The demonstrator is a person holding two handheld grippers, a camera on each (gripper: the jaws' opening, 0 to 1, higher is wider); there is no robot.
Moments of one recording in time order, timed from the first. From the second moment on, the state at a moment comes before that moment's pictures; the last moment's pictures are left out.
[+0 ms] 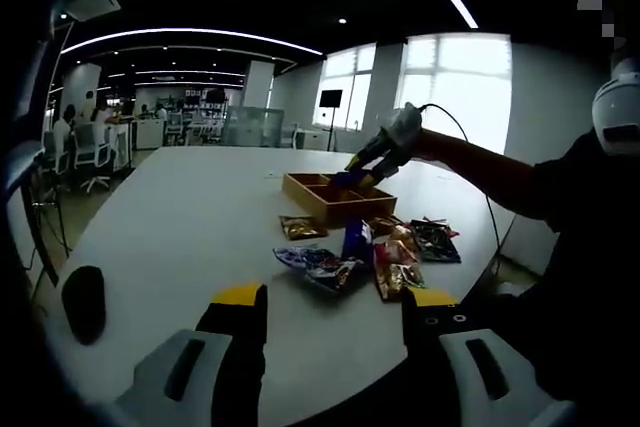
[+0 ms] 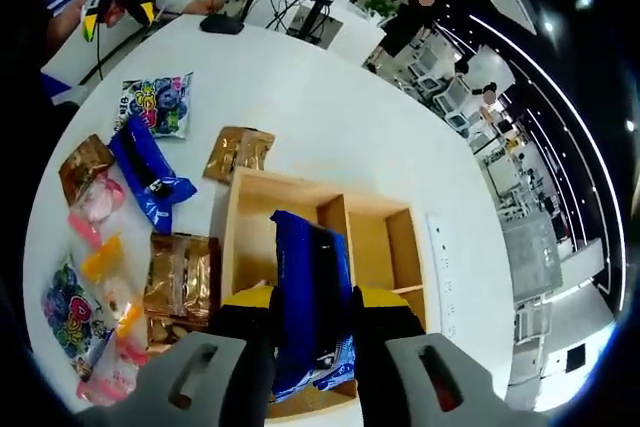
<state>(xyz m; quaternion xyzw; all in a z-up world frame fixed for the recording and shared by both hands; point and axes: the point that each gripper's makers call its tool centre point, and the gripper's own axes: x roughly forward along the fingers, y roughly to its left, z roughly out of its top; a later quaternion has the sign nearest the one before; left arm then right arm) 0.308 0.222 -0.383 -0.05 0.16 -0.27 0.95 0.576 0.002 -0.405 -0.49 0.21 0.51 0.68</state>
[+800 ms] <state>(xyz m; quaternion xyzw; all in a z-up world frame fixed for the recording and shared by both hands) 0.306 0.234 -0.387 -0.06 0.16 -0.26 0.95 0.585 0.024 -0.416 -0.51 0.22 0.51 0.66</state>
